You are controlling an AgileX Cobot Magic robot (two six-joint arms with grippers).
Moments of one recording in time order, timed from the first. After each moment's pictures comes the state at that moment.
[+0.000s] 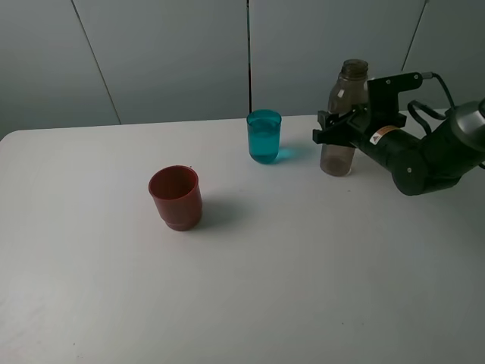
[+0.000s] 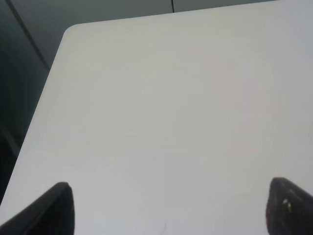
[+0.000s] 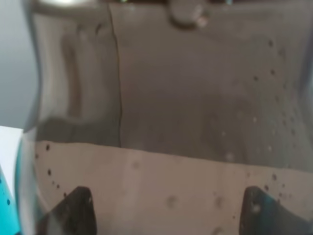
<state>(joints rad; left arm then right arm) 0.14 0.00 -0.51 0.01 1.09 0.12 0.23 2.11 -0.76 -0.02 -1.00 0.00</state>
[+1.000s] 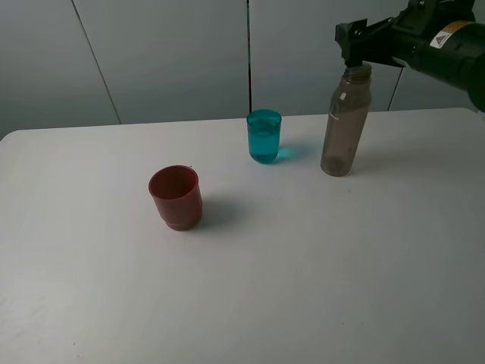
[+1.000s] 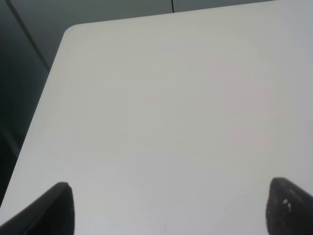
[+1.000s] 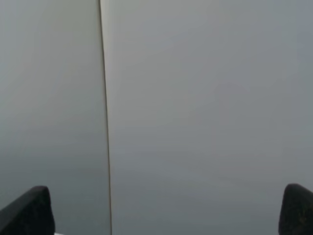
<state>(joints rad) 0.14 0.00 -0.51 0.01 1.09 0.12 0.23 1.54 -0.76 -0.04 -0.54 -0.02</state>
